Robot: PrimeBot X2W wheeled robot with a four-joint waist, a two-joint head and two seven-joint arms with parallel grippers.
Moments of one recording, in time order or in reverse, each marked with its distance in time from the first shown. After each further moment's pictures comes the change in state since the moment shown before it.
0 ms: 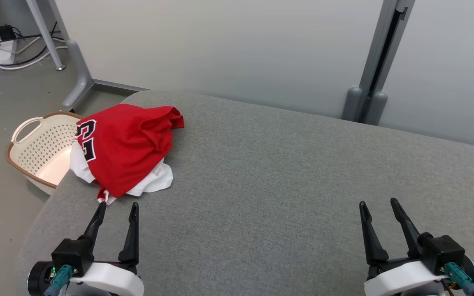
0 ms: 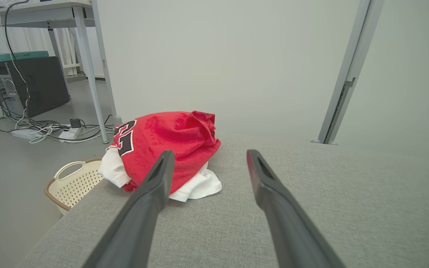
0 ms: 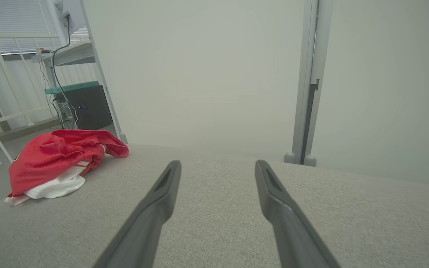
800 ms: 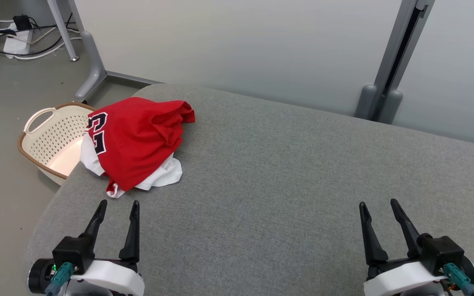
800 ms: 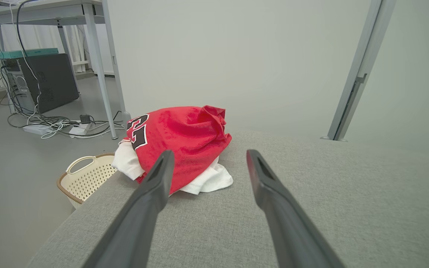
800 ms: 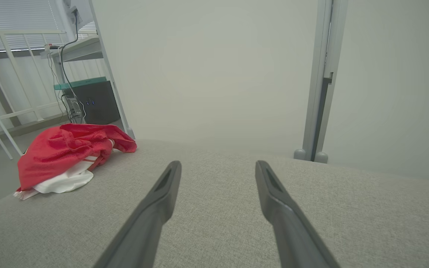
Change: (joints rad) left arm -0.004 -0.001 0.005 0.006 0.009 -0.009 0.000; right arm 0.006 0.001 0.005 -0.004 0.002 0.000 0.000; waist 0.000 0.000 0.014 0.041
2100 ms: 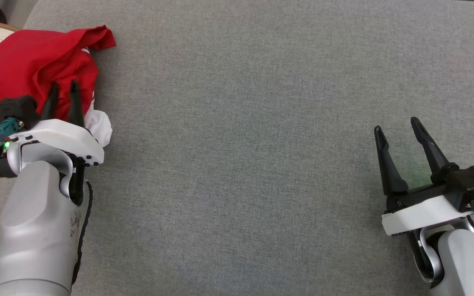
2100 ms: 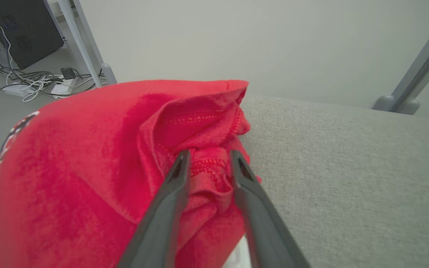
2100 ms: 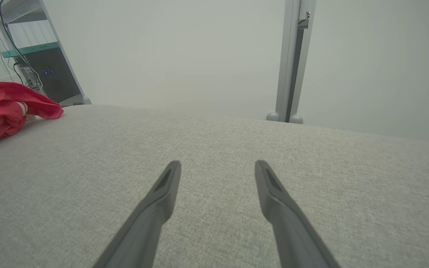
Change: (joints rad) left arm -0.723 0.069 0.109 0.638 -0.050 0.016 0.000; right arm -0.210 -0.116 0.028 -0.151 -0.031 0.000 0.092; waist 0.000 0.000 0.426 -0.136
